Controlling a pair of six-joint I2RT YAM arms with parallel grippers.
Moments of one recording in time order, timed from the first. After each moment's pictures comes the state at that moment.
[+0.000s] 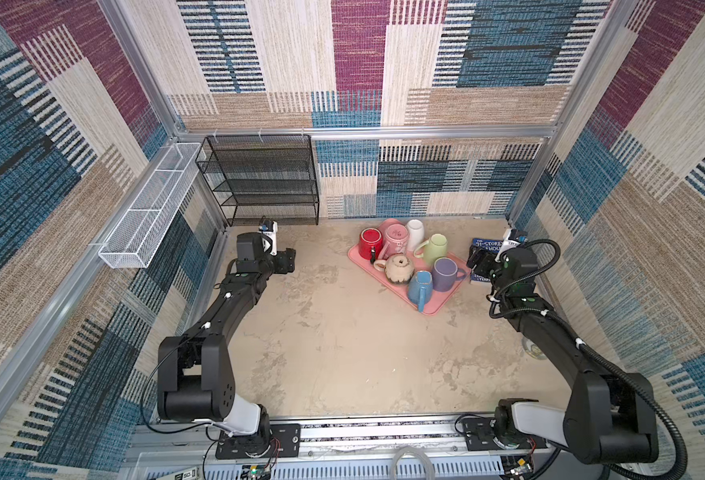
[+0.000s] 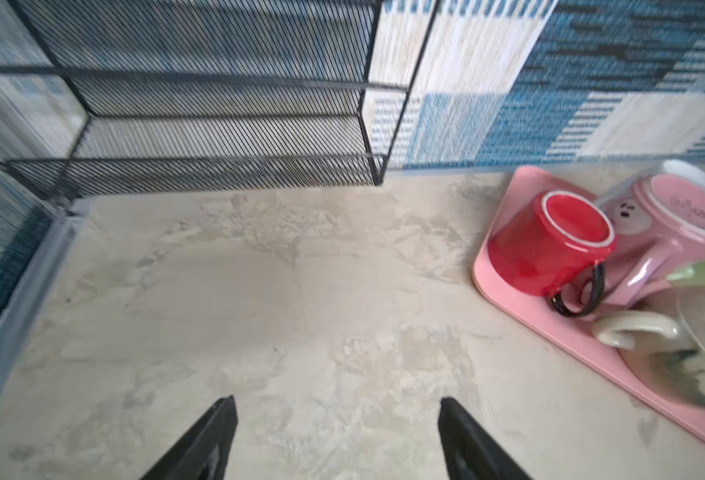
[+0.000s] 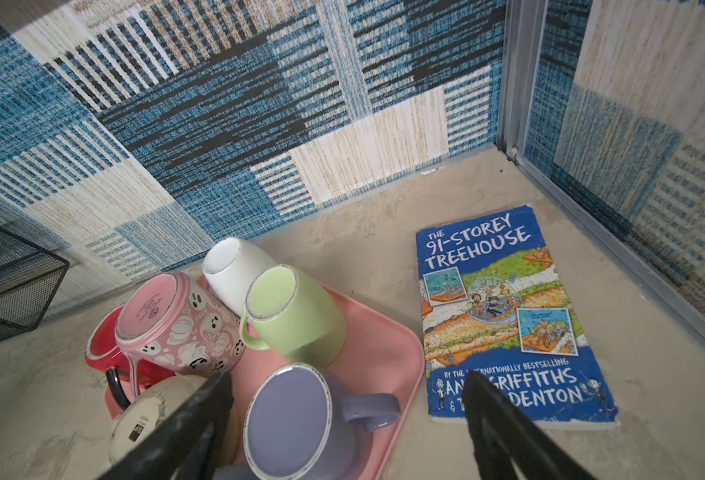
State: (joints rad) left arm -0.03 1.56 1.08 -0.11 0.17 0.01; right arm -0.02 1.26 0.79 0.12 0.03 0.38
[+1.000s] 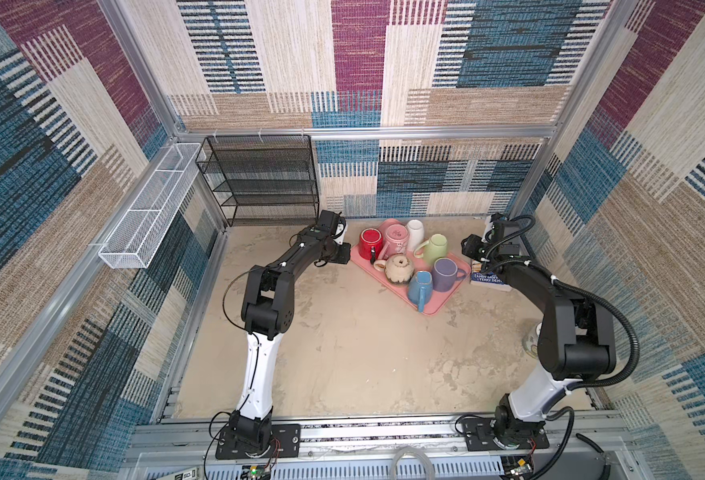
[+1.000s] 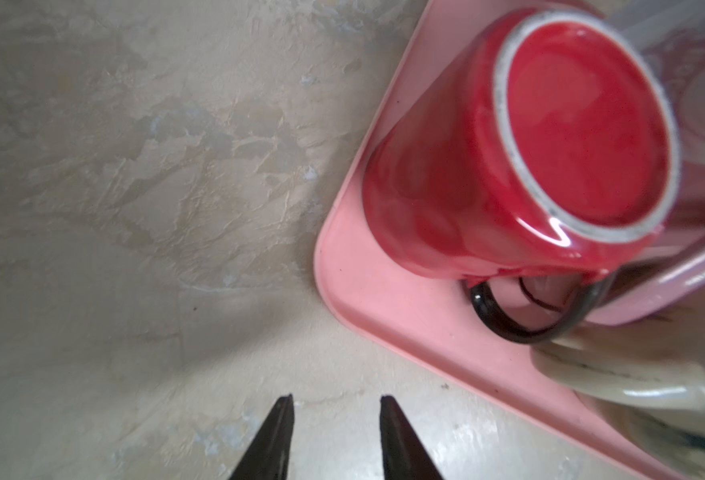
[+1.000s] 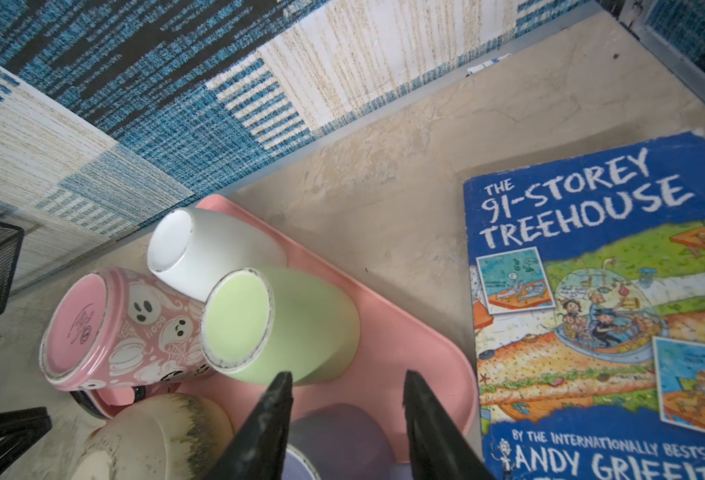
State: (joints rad) left arm -0.33 2.32 1.96 -0.65 0.18 -0.11; right arm -0.06 1.69 1.15 -0.06 -0.16 0.40
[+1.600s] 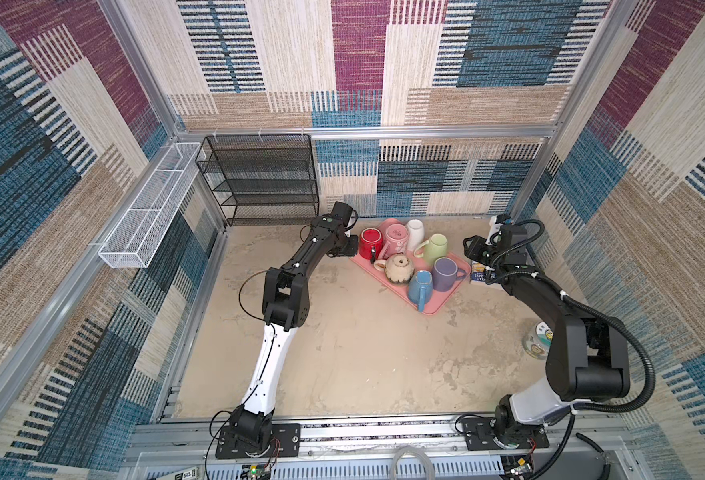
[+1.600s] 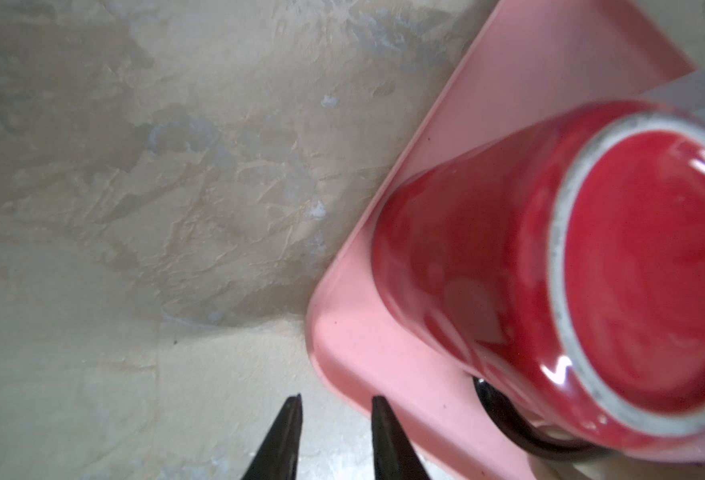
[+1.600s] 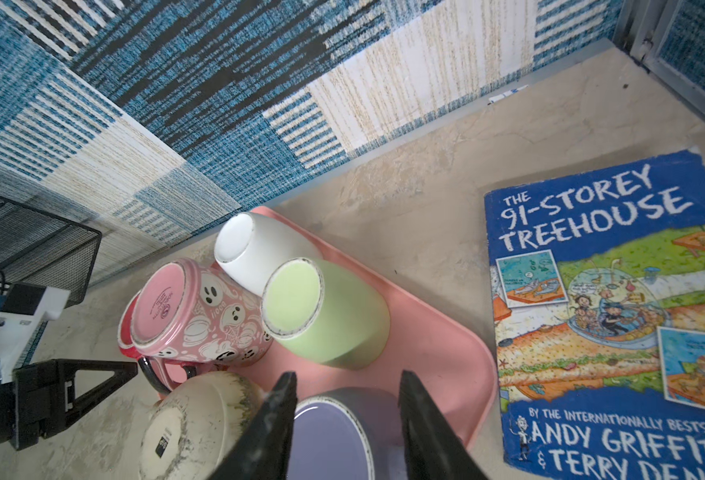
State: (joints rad) left arm -0.38 2.56 2.43 -0.97 0.08 -0.27; right arm -0.06 1.55 1.03 0.02 -0.20 0.43
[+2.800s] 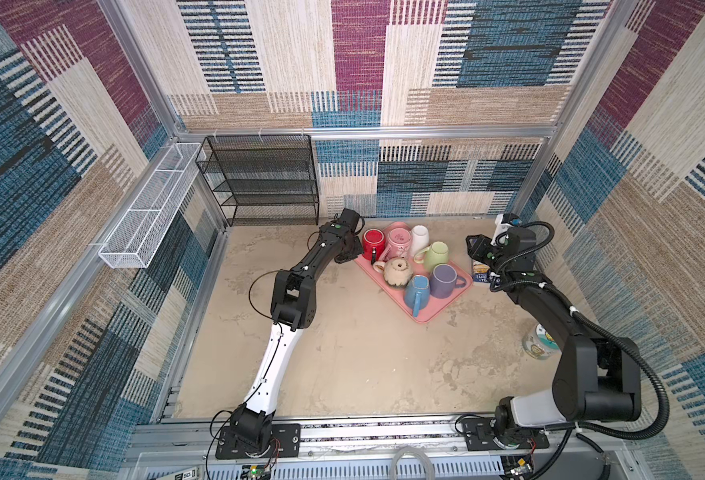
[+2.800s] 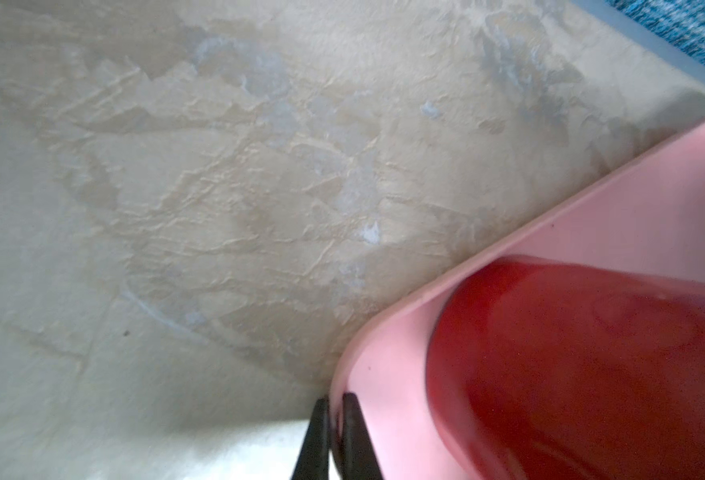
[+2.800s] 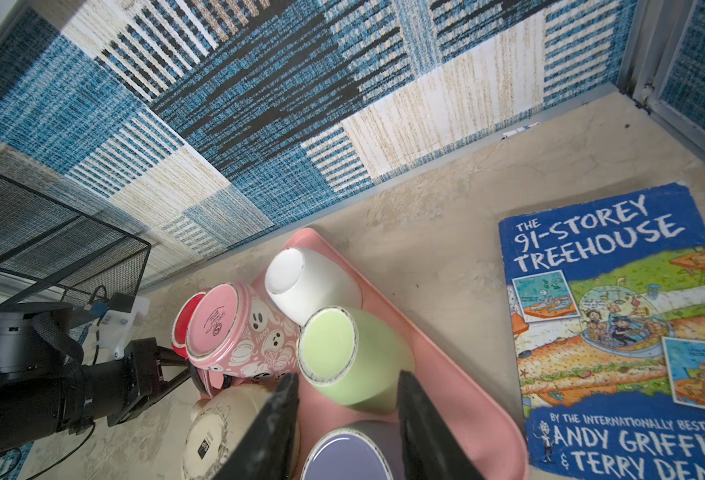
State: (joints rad) left arm -0.41 2.64 2.45 -0.92 0.00 -0.66; right arm -0.05 1.44 0.98 0.06 -0.23 0.45
